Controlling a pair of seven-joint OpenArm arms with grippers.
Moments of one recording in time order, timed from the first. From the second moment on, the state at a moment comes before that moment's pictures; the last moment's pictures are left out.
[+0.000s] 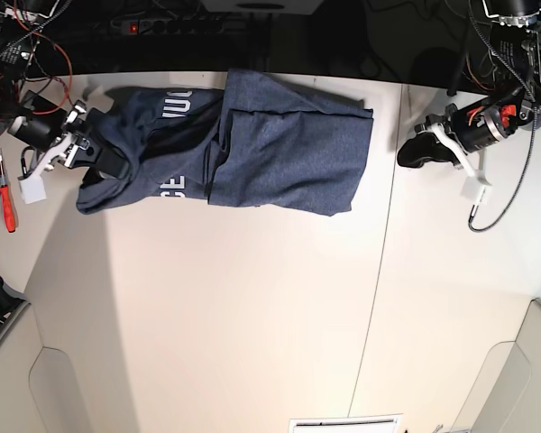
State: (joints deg) left arm 13.0 -15.5 -21.6 77.9 -48.3 -38.7 51.2; right arm -9.1 8.5 30.7 84.8 69.3 33.0 -78.6
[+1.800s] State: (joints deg) left arm 12.3 -13.8 -13.8 90.7 -80.9 -38.7 71.1; right arm -5.0 -8.4 13.3 108.1 39.9 29.6 -63.8
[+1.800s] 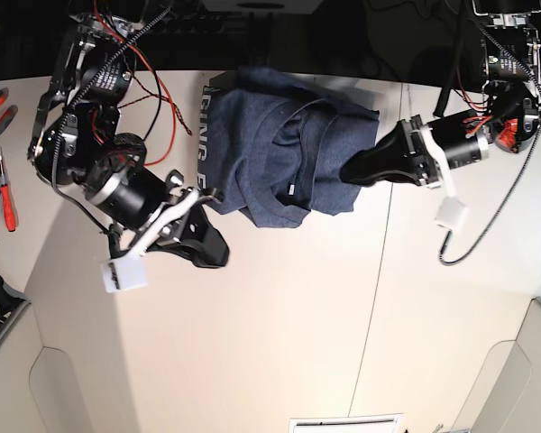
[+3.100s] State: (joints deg) left arm 7.7 -11.0 0.6 85.1 -30.3 -31.4 55.4; right arm 5.5 -8.0 11.1 79.5 29.0 29.9 -62.1
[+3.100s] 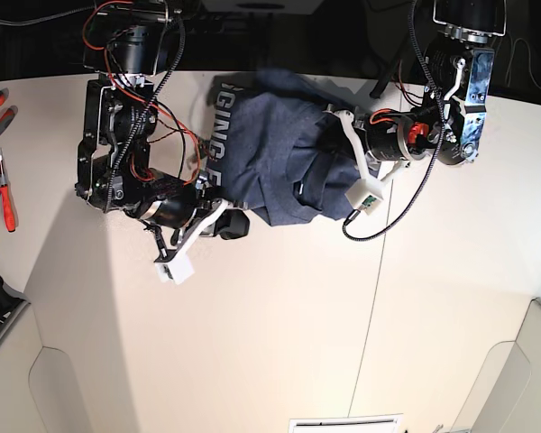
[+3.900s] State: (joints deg) left arm -12.2 -10.9 11.2 67.5 -24.6 -29.4 44.2; right arm -5.6 -3.0 6.5 82.0 41.7 30.0 -69.2
